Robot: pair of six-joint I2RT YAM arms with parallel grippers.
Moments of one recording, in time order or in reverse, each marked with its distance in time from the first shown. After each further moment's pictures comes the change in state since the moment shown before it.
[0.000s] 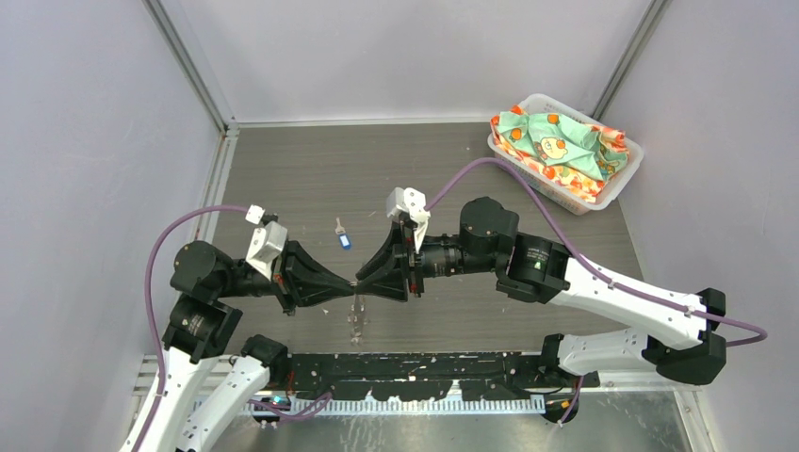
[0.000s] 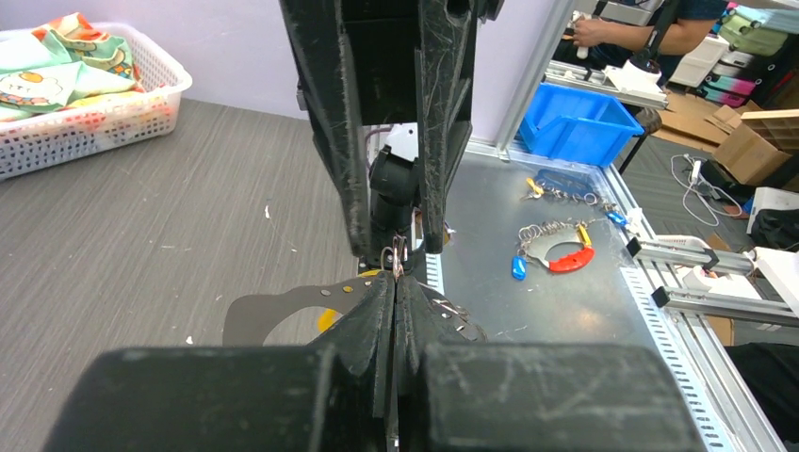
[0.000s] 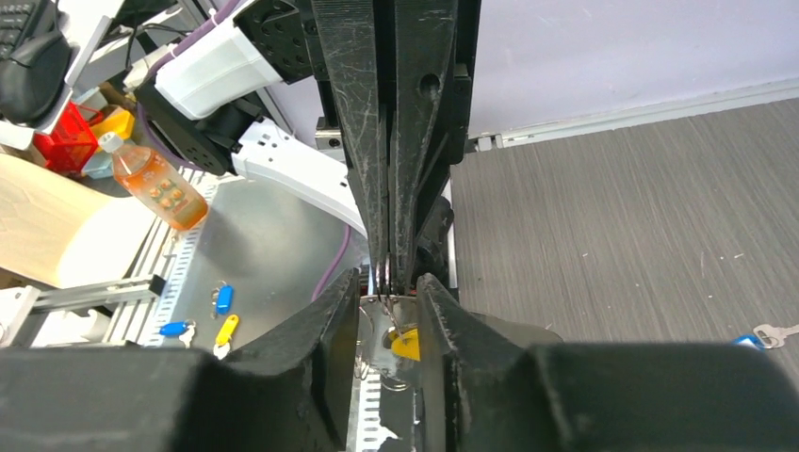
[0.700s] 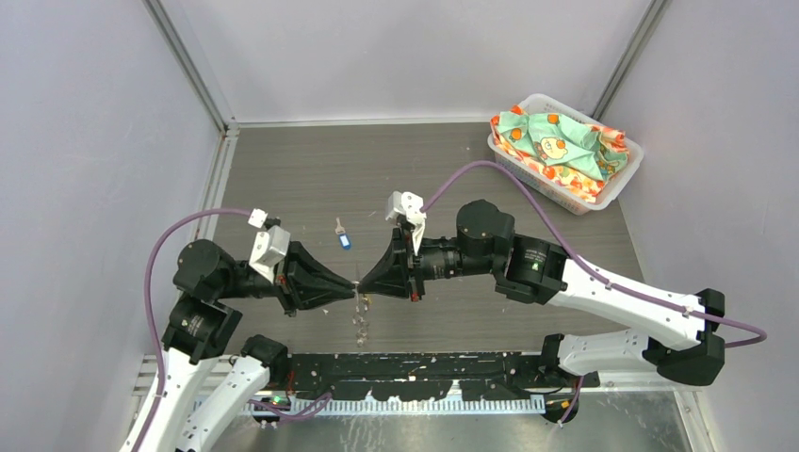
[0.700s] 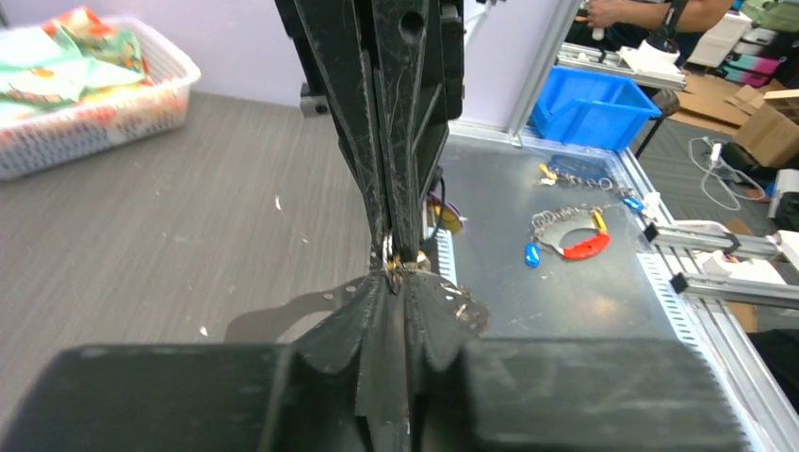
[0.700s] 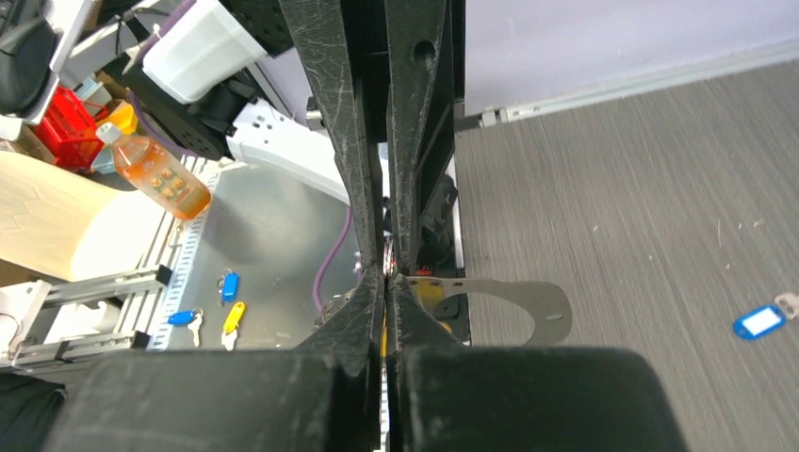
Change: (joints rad) left arm 0.000 -0.003 0.000 -0.024 -0.004 0.048; right arm -0.010 -0.008 -0.037 0.006 -0.003 0.024
